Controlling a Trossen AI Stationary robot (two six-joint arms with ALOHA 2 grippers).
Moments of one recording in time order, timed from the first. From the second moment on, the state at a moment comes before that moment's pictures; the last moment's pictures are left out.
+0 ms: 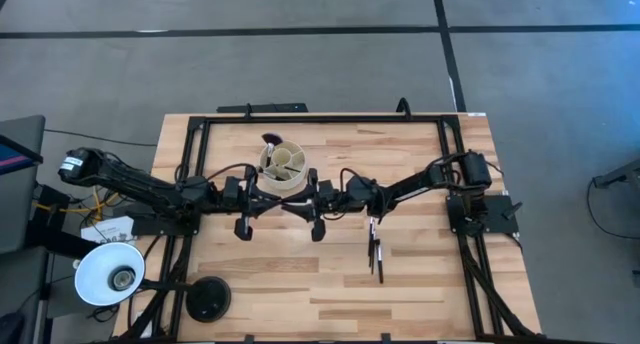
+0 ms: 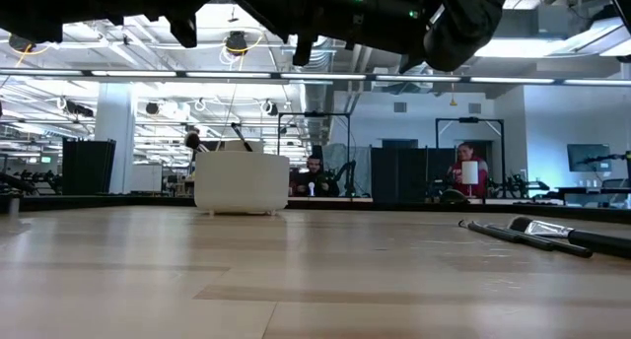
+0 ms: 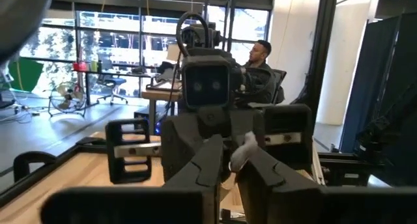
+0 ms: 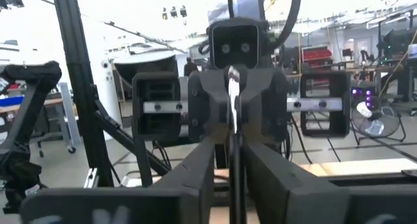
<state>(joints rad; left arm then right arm) -0.22 0.99 0.30 0.88 -0.18 0.00 0.08 1.97 1.06 1.12 -0.05 0.08</state>
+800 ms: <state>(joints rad) -0.17 1.02 0.30 0.83 -0.52 -0.01 0.06 1.66 1.06 -0.32 0.02 0.24</state>
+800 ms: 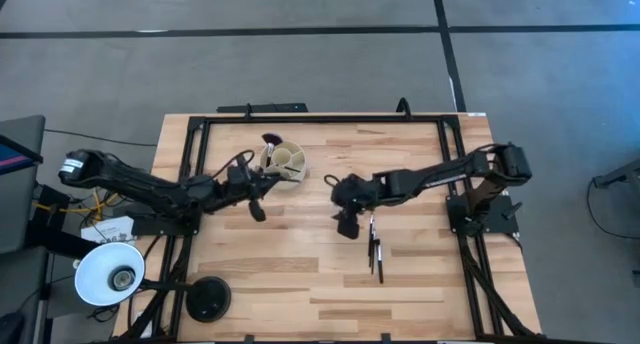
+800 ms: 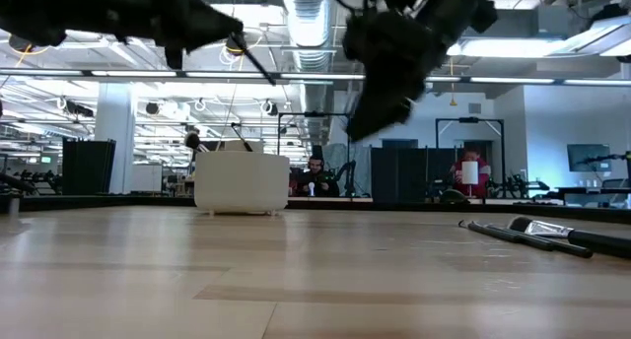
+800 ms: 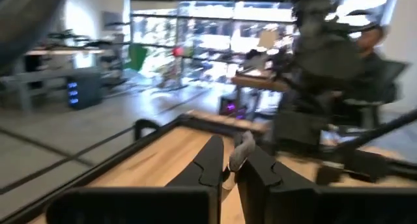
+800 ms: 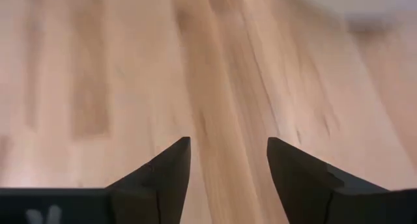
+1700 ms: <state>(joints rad) 0.04 1.37 0.30 0.87 -0.55 -0.04 0.10 1.76 1.06 -0.36 0.05 0.36</state>
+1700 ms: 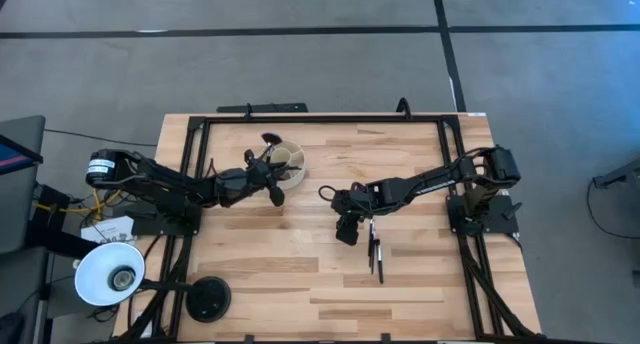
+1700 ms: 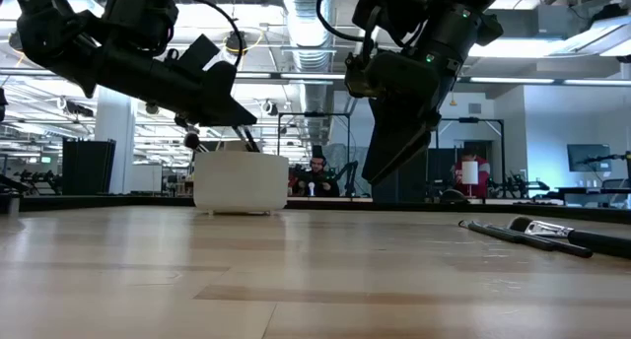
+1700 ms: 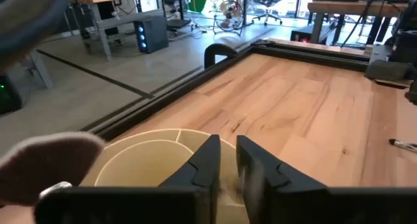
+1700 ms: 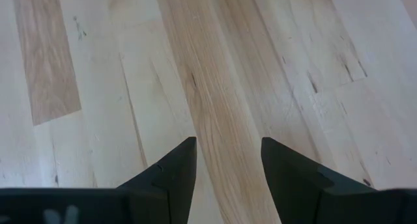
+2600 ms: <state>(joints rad) -0.07 1.31 0.30 1.05 -0.44 0.02 0.32 1.49 1.11 -0.88 0.35 0.56</state>
